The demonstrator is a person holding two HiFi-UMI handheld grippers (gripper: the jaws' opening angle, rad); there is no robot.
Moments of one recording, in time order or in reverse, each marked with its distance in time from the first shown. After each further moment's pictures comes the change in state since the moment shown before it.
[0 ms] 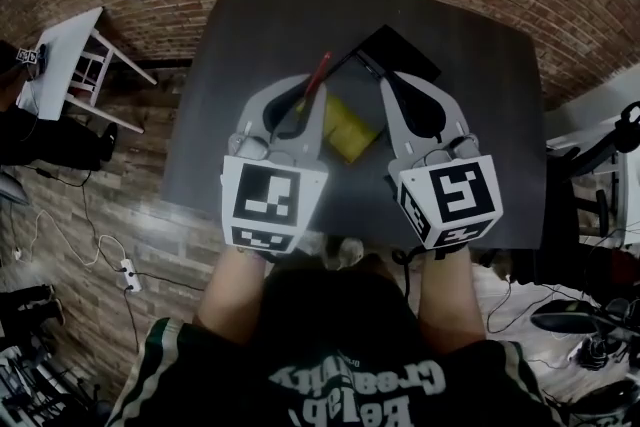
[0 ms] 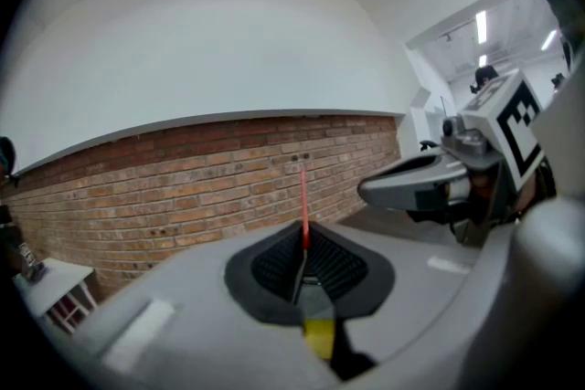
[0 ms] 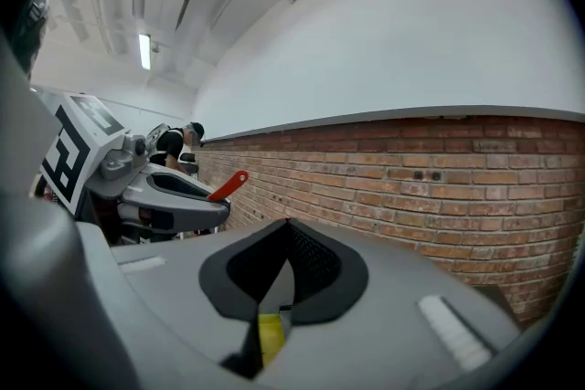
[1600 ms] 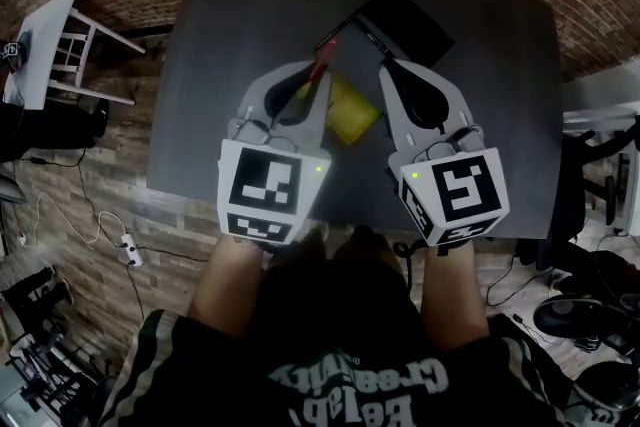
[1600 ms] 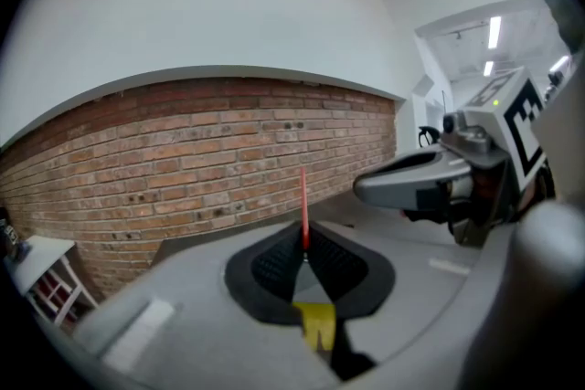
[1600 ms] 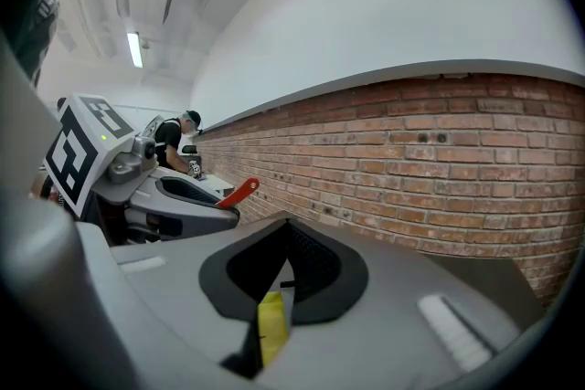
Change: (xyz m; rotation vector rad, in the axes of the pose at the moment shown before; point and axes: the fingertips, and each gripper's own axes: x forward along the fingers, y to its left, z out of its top) left arm 0.073 -0.010 -0.070 -0.071 0.135 -0.082; right arm 0.045 -0.028 -0.075 0.056 0.093 0.047
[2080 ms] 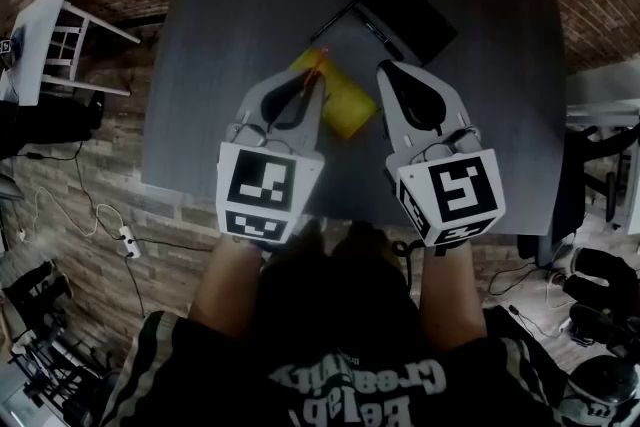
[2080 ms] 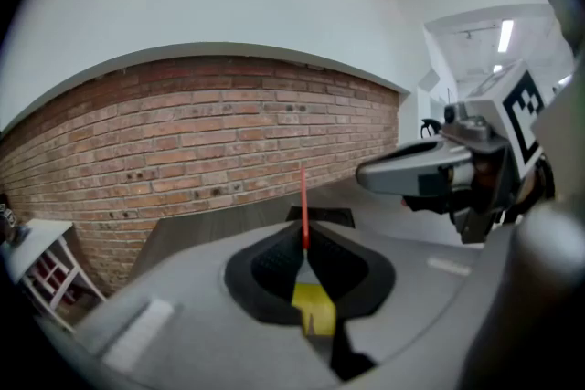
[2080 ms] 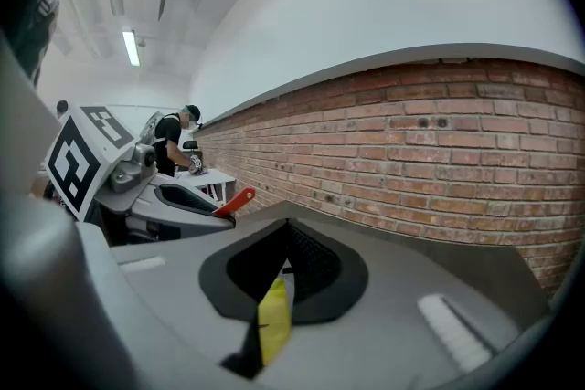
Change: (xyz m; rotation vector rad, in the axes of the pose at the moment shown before) left arm 0.013 -0.003 -0.042 -0.051 0.072 -0.011; right arm 0.007 -0.002 -0.030 0.023 0.049 0.012
